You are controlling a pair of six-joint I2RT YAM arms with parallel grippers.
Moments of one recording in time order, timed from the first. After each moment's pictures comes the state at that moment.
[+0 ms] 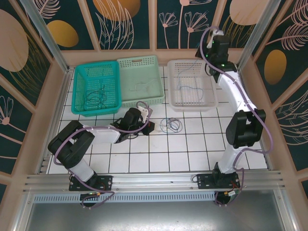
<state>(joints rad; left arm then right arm) -0.71 1.64 0.66 0.34 0.28 -0.44 0.15 1.79 1.69 -0.23 -0.05 0.33</state>
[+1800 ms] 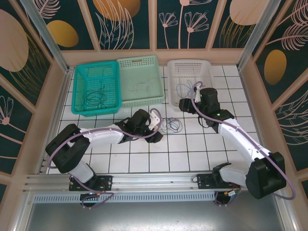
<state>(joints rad) -0.83 1.60 0.78 0.03 0.24 -0.05 0.38 1.18 0.83 -0.28 -0.11 0.37</state>
